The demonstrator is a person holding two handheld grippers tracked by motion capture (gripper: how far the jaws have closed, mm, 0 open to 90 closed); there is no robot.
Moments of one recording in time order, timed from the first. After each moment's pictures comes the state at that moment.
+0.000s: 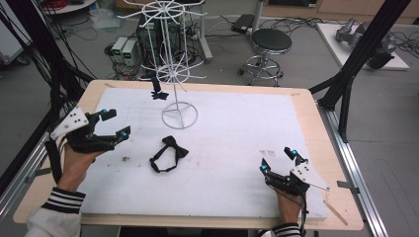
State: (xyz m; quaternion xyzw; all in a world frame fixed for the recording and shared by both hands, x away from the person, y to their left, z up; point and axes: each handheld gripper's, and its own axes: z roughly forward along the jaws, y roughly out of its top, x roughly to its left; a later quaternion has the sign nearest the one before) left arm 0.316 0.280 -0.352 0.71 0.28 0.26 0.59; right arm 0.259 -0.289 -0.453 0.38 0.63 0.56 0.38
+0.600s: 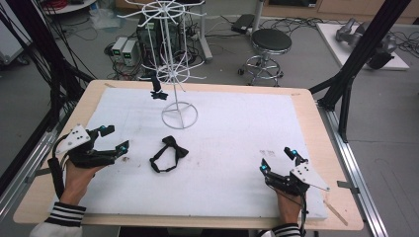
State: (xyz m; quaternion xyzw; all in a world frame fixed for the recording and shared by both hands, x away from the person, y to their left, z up) left arm 0.302 0.289 -0.389 0.71 0.31 0.26 0.58; right arm 0.258 -0.289 -0.453 0.38 0.63 0.56 0.38
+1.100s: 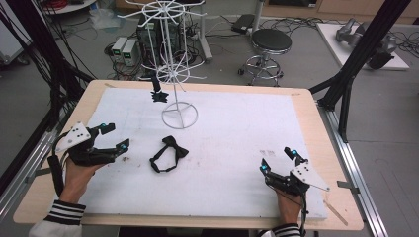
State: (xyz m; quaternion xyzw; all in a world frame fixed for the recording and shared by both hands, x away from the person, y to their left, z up) left arm 0.304 0.287 -0.381 0.71 0.31 0.26 0.58; right arm 0.258 -0.289 -0.453 0.38 0.63 0.56 0.38
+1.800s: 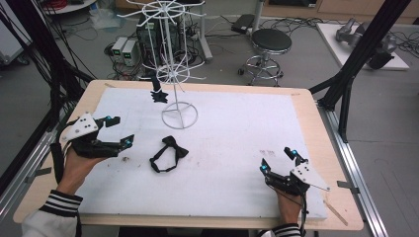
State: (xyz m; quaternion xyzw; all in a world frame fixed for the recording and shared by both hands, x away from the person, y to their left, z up) left arm 0.317 0.271 -0.353 0.75 0.27 0.25 0.55; right arm 0.258 -0.289 -0.453 0.38 0.63 0.56 0.38
